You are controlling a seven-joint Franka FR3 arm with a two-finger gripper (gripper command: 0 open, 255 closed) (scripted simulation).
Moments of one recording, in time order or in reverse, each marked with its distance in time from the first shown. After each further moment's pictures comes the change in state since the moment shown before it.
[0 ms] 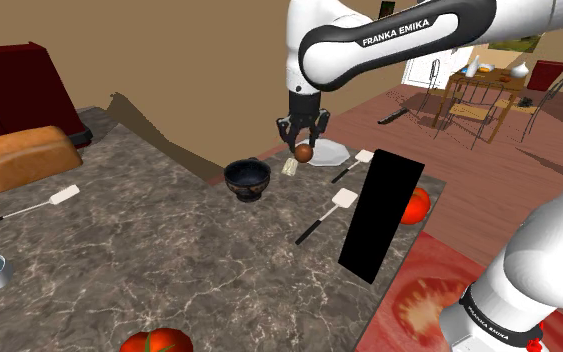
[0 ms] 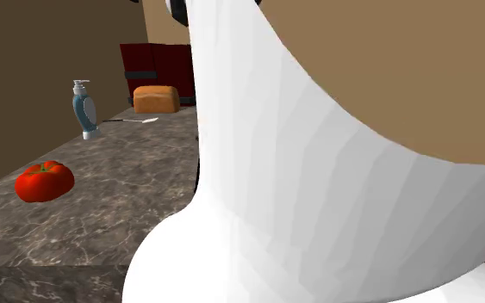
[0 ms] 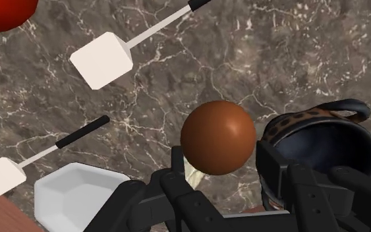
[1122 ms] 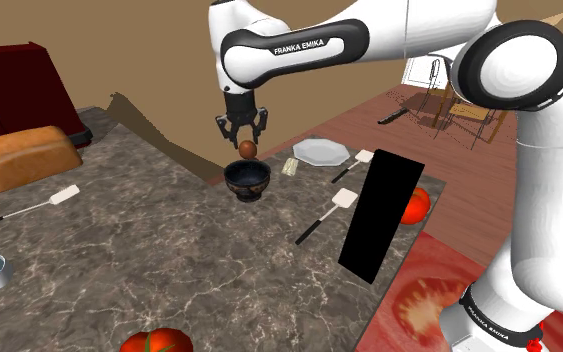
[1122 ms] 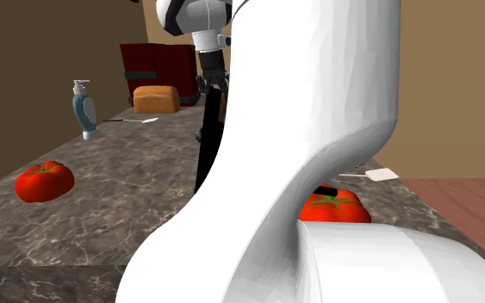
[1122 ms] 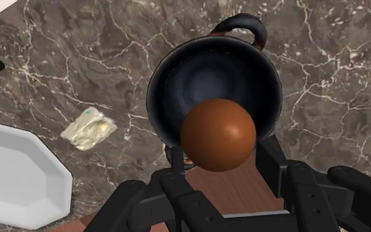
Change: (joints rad) arm 0.131 0.549 0.053 0.658 -0.190 -0.169 0.181
